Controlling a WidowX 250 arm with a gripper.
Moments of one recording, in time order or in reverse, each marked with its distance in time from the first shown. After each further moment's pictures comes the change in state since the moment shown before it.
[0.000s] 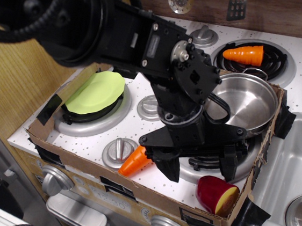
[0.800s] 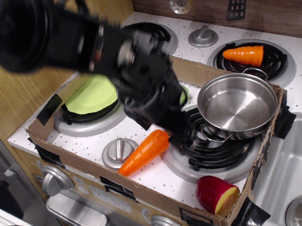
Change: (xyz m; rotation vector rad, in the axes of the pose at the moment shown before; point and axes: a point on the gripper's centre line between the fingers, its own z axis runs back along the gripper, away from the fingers) arm 0.048 0.044 0.007 0.088 -0.294 -0.660
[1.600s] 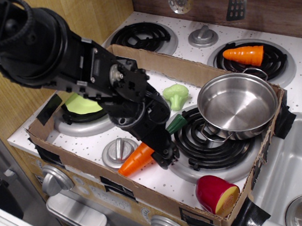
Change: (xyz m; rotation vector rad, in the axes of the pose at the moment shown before) arm -0.020 0.018 -0.030 -0.031 0.042 -0.119
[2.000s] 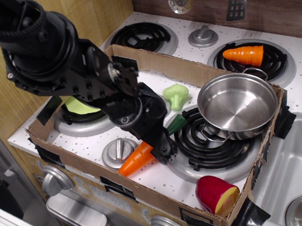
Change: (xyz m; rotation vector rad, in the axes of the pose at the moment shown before) arm 0.003 0.005 -0.014 -0.009 -0.018 0.015
